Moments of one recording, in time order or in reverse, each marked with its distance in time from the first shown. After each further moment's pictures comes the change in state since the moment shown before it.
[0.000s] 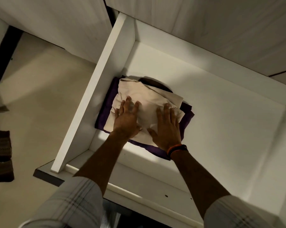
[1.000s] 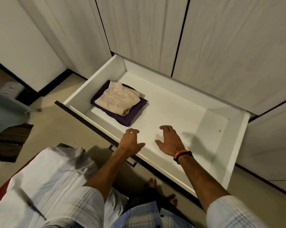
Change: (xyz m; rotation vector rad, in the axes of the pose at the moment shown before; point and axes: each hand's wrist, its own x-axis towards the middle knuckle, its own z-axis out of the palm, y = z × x) left_hand -0.329 0.292 0.108 -0.293 0.197 -0.202; right_hand -0.336 0.238 -0.108 0.192 0.059 -0.257
